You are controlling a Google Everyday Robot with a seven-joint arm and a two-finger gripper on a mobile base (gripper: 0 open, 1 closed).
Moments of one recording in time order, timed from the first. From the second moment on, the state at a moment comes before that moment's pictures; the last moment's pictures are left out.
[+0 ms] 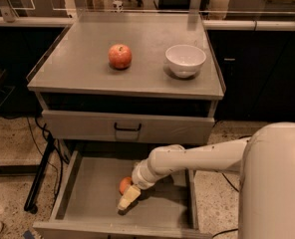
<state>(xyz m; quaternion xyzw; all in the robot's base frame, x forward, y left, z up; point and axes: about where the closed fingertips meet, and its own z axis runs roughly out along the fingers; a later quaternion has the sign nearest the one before) 0.525 0.070 0.432 -0.56 0.77 0.21 0.21</state>
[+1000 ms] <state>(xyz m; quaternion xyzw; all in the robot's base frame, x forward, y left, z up) 0.549 0.054 0.376 -0.52 0.79 0.23 0.22</state>
